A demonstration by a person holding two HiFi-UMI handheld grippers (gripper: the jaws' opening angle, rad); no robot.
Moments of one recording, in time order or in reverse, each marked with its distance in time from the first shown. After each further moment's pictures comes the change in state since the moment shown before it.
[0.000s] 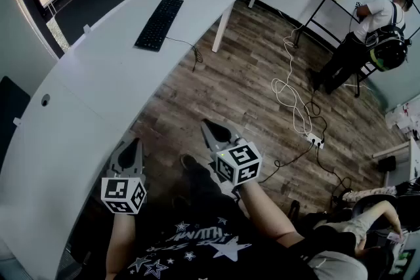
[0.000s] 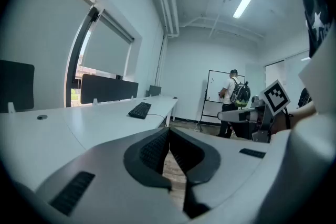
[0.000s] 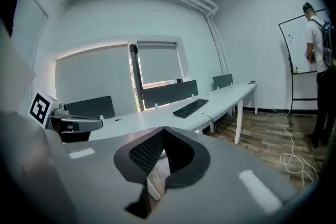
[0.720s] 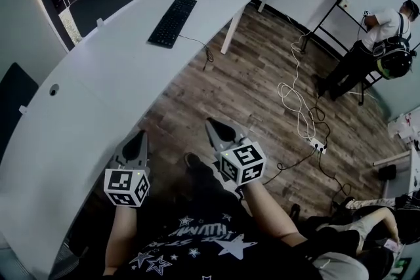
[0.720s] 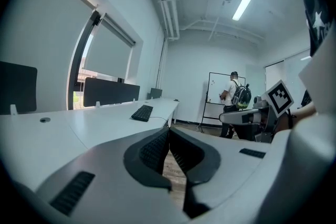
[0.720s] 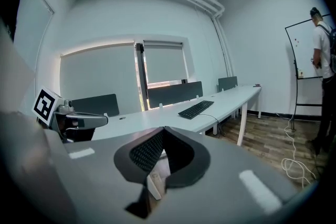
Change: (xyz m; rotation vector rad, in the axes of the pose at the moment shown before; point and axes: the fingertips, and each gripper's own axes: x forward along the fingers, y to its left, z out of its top) left arm -0.010 0.011 0.006 -0.001 -0.020 -0.010; right arm -0.001 0.026 0.002 -0.040 0.007 0.009
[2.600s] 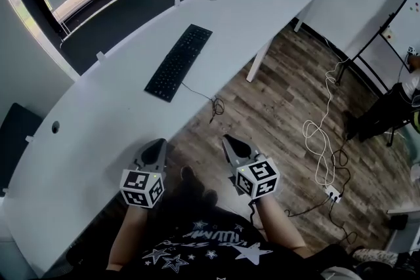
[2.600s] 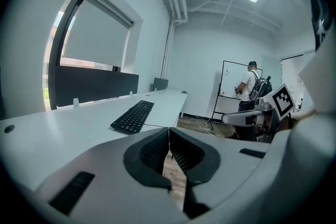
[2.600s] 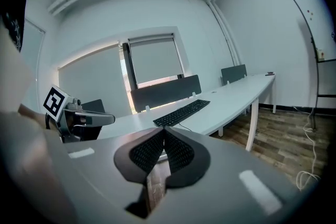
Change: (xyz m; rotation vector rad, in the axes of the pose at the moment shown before) left arm 0.268 0.006 0.051 -0.026 0.120 0.073; right arm 0.150 -0.223 0.052 0.057 0.043 0.146
